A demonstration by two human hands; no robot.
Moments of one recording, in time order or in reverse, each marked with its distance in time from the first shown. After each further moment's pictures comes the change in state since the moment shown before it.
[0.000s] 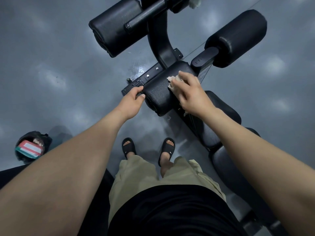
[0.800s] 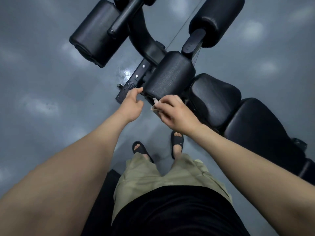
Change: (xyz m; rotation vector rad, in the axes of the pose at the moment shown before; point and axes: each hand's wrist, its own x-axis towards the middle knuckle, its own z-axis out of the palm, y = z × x) left_hand 0.019 -0.015 -0.027 0.259 -0.186 0.153; right_hand -0.051 -0.081 0.071 0.036 0.131 -0.035
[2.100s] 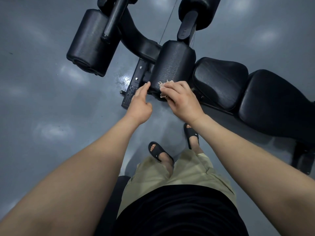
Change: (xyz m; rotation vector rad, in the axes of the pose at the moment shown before) left_hand -0.001 -0.009 -0.012 0.123 -0.106 0.164; right_hand 0.012 -0.017 0.035 -0.158 0.318 0.231
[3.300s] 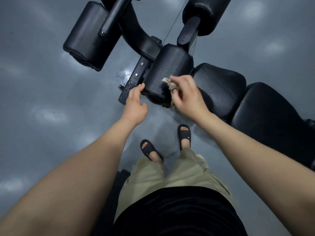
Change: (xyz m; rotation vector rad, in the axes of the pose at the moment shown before) left_hand 0.003 0.007 0.026 -0.119 0.167 -0.055; right_hand 0.021 0.027 -0.050 0.263 -0.104 0.206
